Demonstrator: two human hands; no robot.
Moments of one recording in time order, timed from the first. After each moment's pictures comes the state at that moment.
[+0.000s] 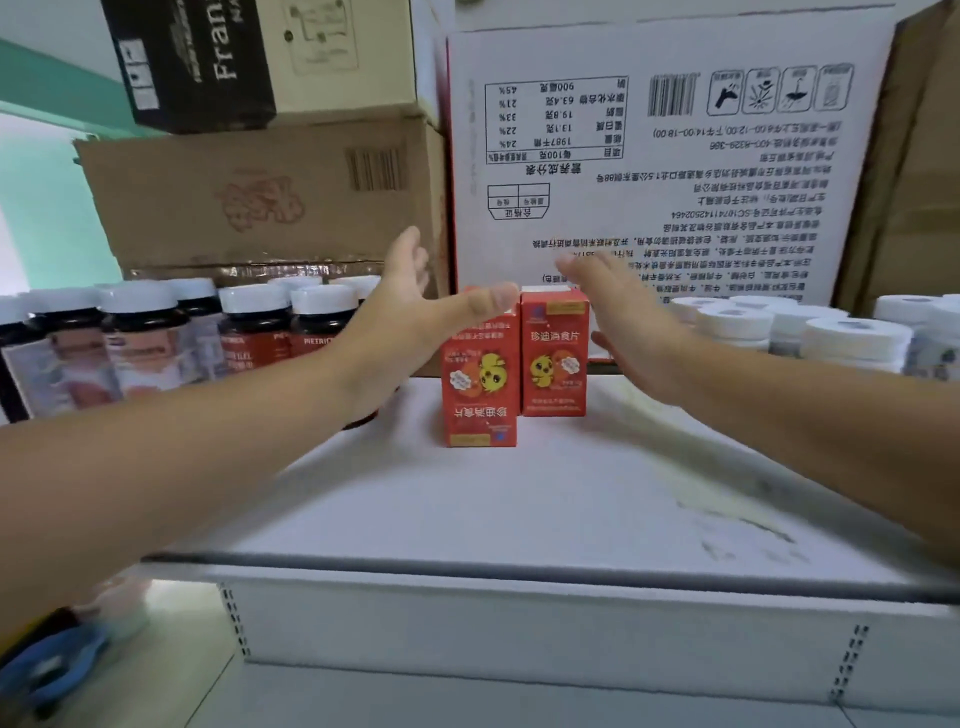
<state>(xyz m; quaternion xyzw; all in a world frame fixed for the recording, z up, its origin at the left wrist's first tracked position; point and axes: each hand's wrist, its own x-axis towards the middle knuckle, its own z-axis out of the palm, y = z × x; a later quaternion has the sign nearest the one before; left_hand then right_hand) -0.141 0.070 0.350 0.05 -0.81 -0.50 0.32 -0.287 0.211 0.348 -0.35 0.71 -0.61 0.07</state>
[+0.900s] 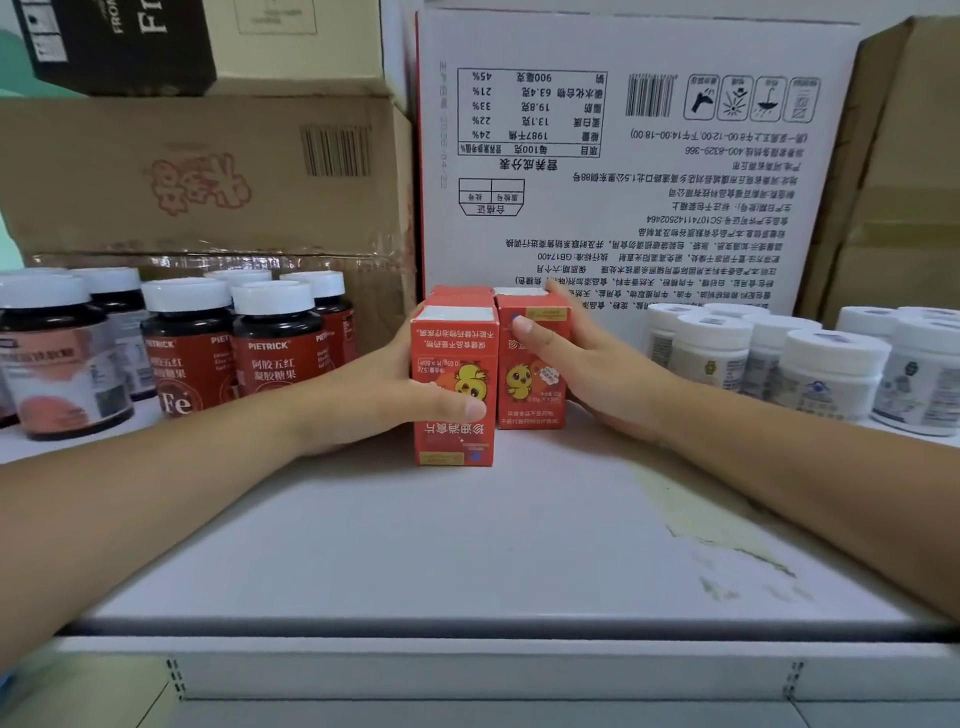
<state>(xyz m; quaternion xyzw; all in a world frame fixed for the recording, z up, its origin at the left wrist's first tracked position) -0.162 0.034 0.319 -0.09 -0.85 -0.52 0.08 -0.301 0.209 0.316 -0.43 0.67 -0.60 0.13</state>
